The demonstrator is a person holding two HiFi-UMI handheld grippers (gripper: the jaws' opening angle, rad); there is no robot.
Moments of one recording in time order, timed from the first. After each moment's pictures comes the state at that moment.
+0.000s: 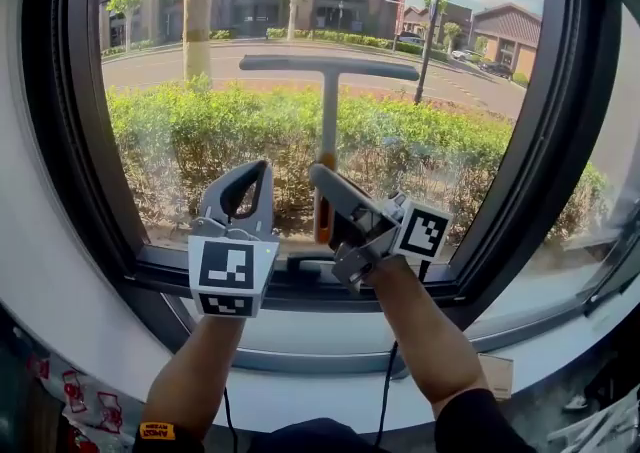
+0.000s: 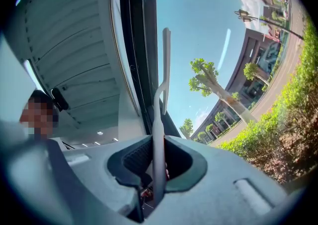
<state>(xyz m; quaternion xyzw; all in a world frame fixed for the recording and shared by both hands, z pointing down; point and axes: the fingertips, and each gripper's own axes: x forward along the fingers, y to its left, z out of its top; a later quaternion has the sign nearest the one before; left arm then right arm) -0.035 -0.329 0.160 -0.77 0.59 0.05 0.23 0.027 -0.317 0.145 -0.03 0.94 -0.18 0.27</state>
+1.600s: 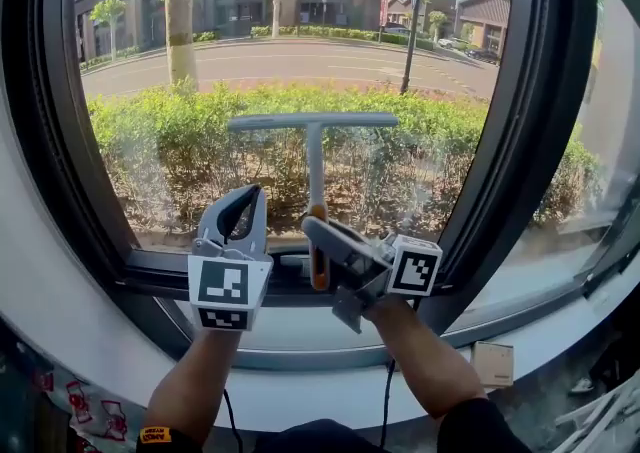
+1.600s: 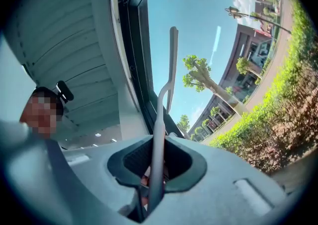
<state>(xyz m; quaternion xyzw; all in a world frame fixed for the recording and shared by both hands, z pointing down) -0.003 -0.334 0.204 -0.79 0.57 0.02 0.22 0.064 -0.296 0.218 -0.05 0.94 -0.22 0.25</state>
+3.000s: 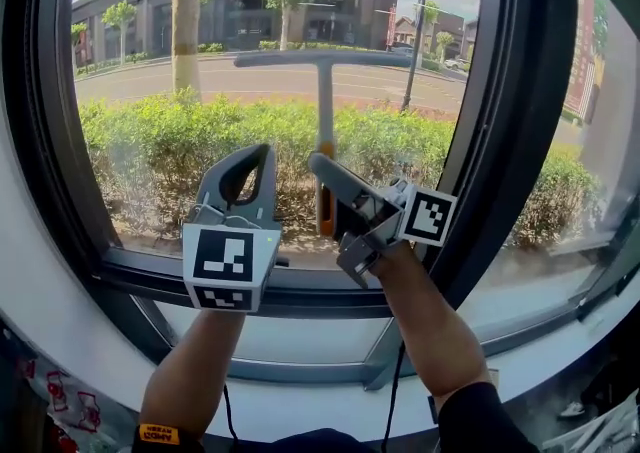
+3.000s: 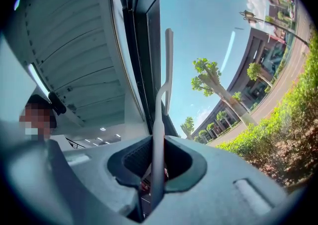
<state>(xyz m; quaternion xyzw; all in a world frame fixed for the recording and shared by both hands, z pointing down) 0.085 -0.323 0.120 -0.77 0.58 0.08 0.26 0.139 -0.320 0.122 -0.02 0.95 -0.16 0.25</state>
